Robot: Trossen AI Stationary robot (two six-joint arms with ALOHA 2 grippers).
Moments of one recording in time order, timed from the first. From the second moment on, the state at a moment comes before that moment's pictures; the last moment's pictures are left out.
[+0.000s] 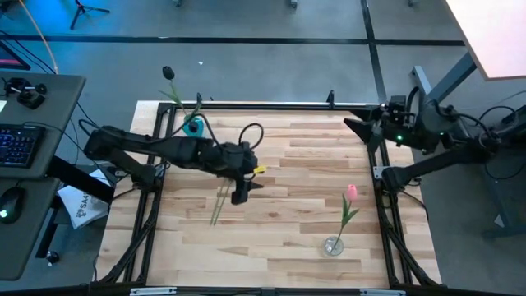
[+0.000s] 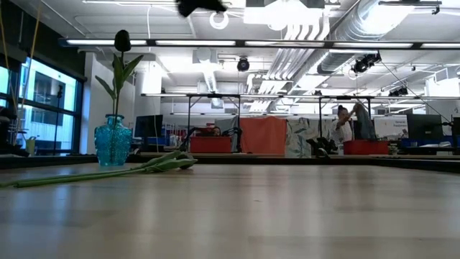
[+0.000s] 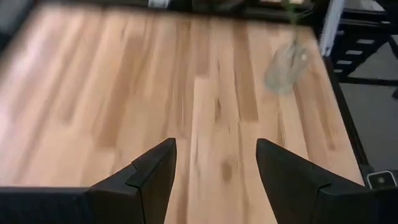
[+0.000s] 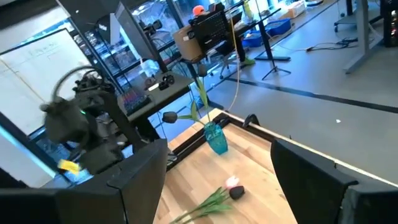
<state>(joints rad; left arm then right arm) -0.14 1.49 1.38 -0.58 -0.09 -0.16 0.17 0.82 1.29 -0.64 0.61 0.53</state>
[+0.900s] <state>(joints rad) -0.22 1.73 0.97 -0.61 -0.26 -1.12 -0.06 0.82 1.29 -0.67 0.39 0.49</state>
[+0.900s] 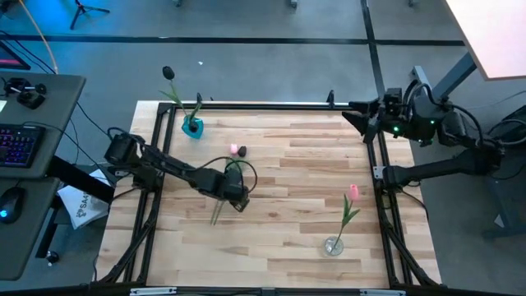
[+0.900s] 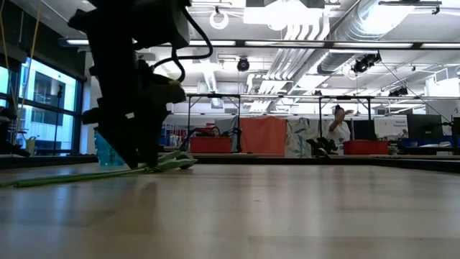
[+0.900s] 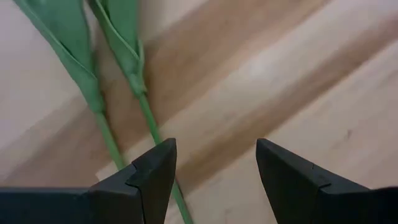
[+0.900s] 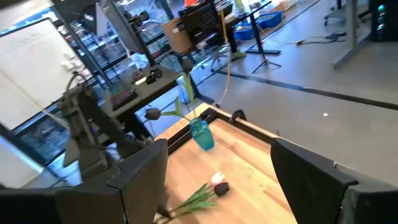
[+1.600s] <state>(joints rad) -0.10 1.69 0.89 -0.56 -0.33 -1.09 -0.06 0.86 1.29 -0.71 0.36 0.49</state>
